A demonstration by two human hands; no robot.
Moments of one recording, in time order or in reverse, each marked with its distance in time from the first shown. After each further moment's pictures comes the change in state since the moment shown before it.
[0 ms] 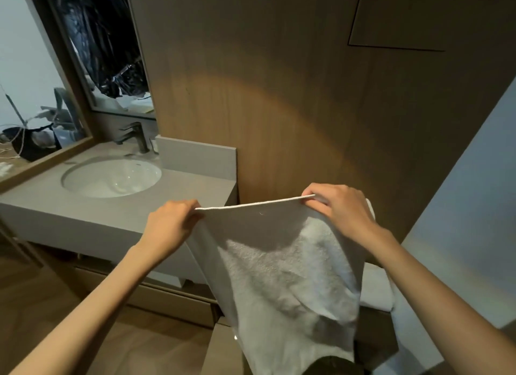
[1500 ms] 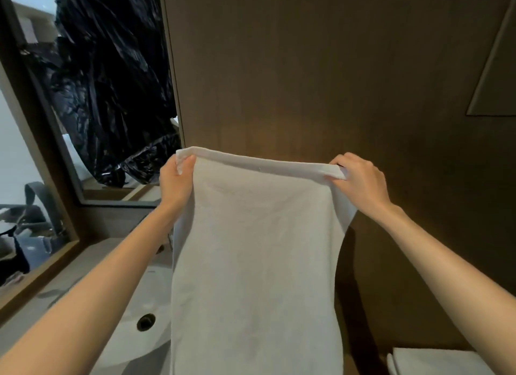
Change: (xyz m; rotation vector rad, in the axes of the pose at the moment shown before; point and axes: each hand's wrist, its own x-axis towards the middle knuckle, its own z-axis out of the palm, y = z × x) left_hand 0.425 -0.265 -0.072 -1.023 0.430 -0.080; right_hand 0.407 -0.064 0.118 -0.218 0.386 0.284
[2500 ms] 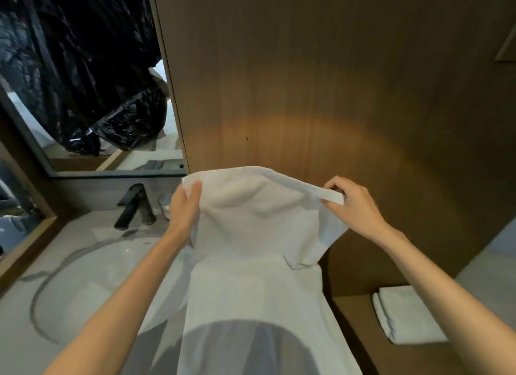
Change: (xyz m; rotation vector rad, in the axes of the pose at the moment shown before) left_hand -0.051 -0.112 -0.010 -0.056 -0.230 -0.316; right_hand -0.091 -0.019 0.072 0.324 -0.279 0.222
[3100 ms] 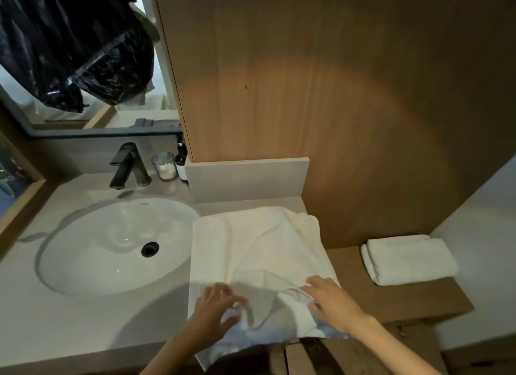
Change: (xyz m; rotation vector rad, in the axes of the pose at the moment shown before) left_hand -0.202 -0.202 -0.060 0.900 -0.953 0.147; right_hand -0.229 0.043 0.128 -0.427 -0.840 0.135
